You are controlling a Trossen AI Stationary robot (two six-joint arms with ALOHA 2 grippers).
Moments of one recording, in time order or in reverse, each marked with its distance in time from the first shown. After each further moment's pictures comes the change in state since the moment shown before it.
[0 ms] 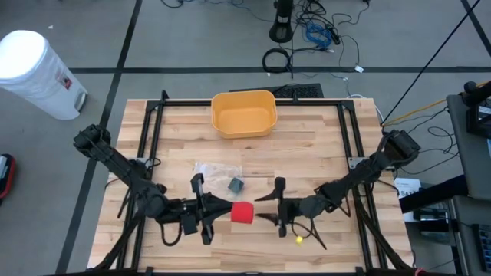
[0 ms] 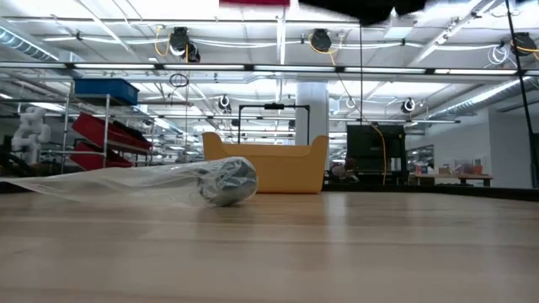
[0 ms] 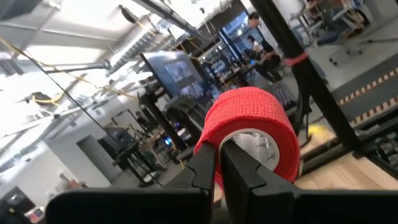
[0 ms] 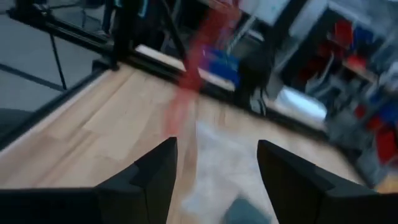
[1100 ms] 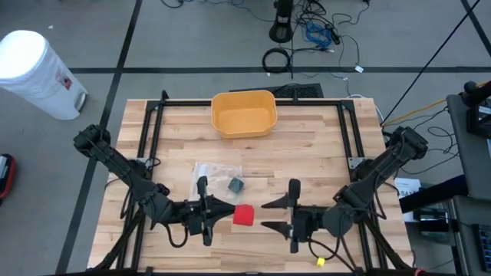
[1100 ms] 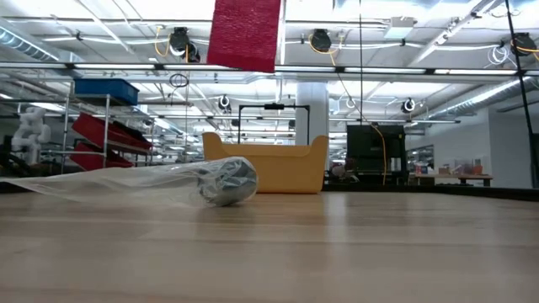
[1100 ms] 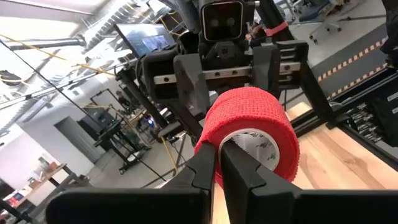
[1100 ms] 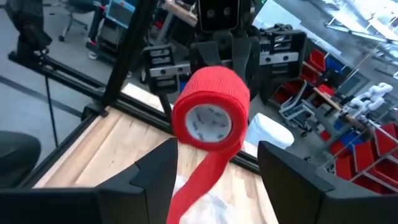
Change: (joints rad) left arm 0.007 0.000 0.000 -0.177 -0.001 -0.135; right arm 0.163 -0.100 0.500 -0.571 0.211 -0.119
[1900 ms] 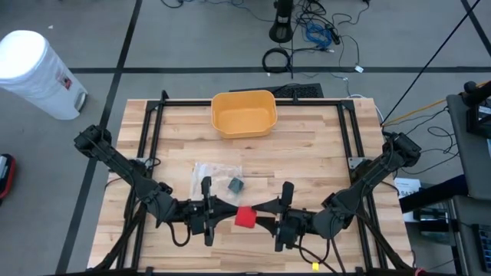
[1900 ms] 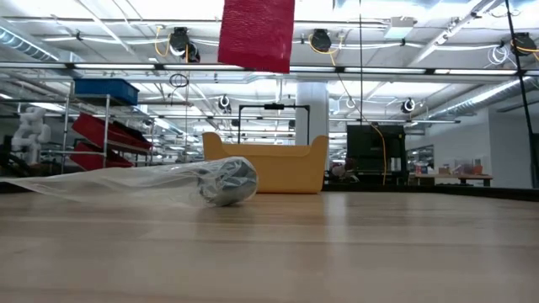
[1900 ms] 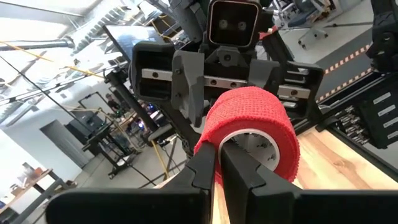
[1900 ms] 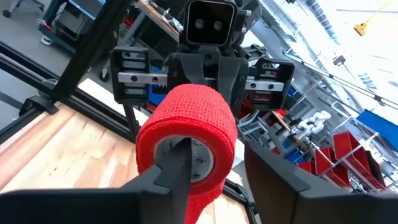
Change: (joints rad) left arm 0.023 0.010 0.000 -0.005 0.067 -0.024; right arm -0.021 0.116 0.000 0.282 0.086 -0.298
